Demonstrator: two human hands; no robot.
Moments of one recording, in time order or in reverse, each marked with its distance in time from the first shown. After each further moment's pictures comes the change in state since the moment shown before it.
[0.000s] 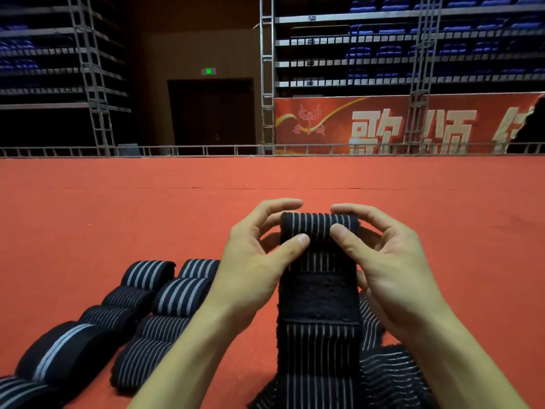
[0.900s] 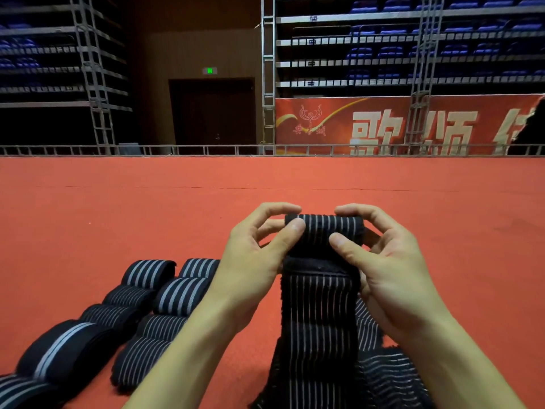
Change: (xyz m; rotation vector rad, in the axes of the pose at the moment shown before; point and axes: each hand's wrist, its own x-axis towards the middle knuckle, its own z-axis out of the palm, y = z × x) left_hand 0.002 0.002 -0.001 -0.054 0.034 -0.096; right_hand 0.001 0.005 0.000 0.054 -0.033 0.014
